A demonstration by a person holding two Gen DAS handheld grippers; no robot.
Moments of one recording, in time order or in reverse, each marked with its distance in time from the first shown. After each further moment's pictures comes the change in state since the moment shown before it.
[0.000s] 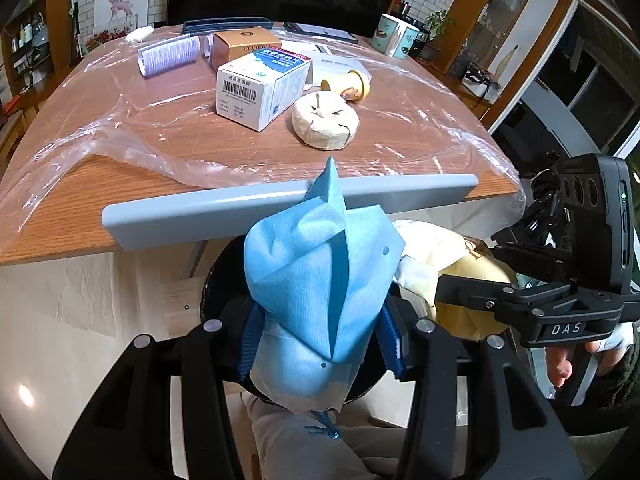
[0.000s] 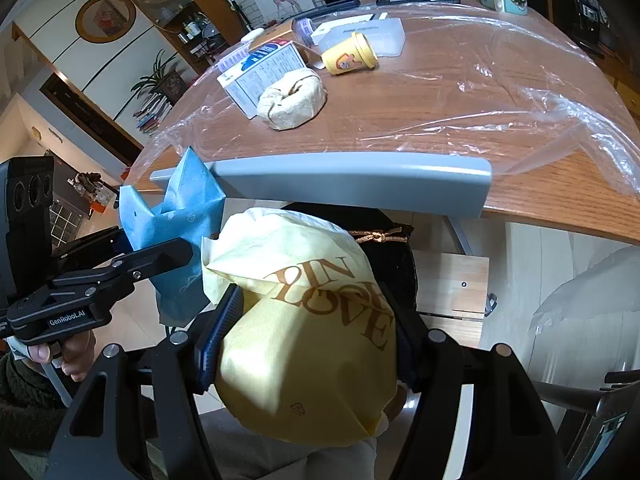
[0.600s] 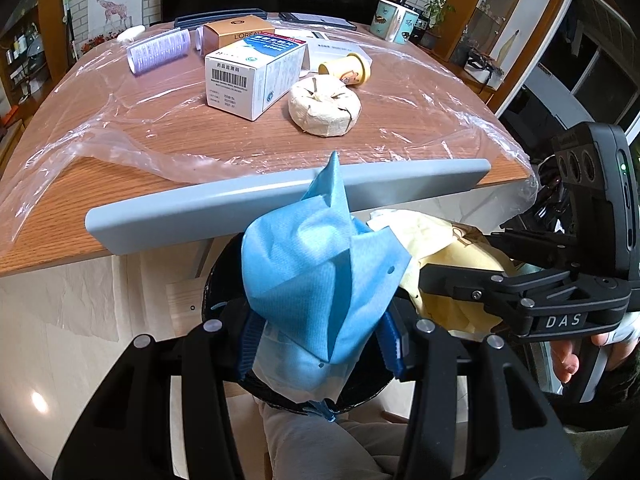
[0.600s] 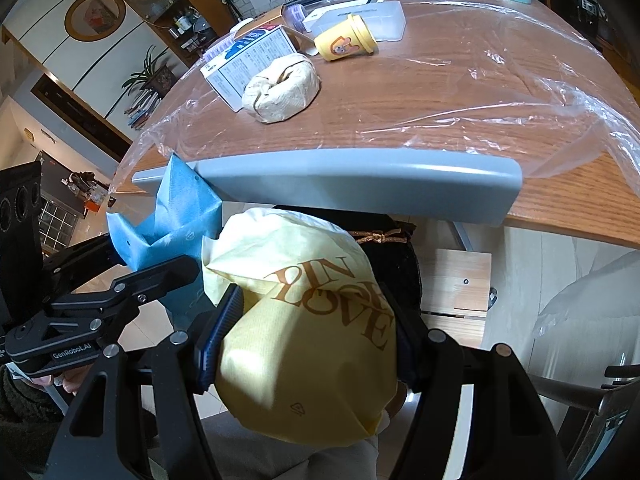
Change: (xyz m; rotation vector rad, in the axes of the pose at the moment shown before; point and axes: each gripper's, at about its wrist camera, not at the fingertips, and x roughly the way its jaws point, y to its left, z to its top) left arm 0.013 -0.005 0.000 0.036 0.026 0.030; right arm 0.013 0.000 0.009 0.006 0.028 -0.017
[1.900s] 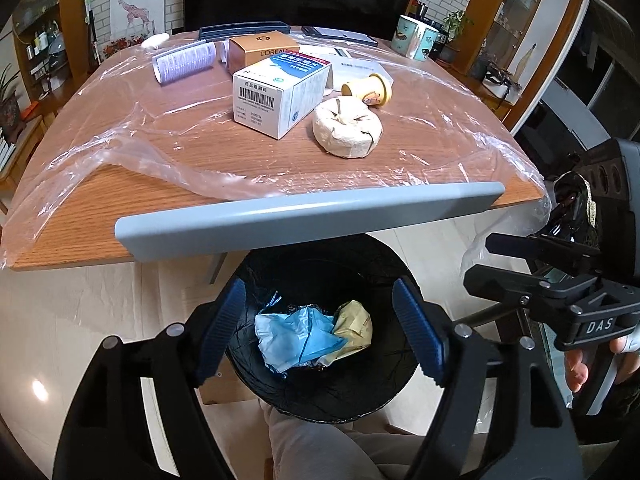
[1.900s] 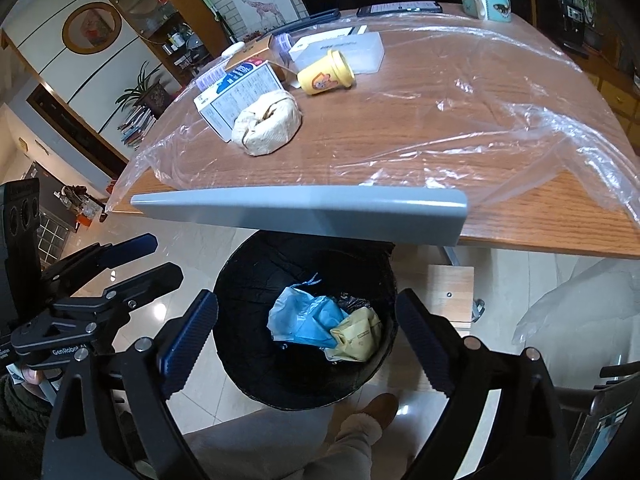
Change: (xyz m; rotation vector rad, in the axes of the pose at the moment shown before) left arm -0.009 0.003 0.005 -0.043 -0.043 0.064; right arm -0.021 -0.003 0.002 0.003 -0.079 -0.045
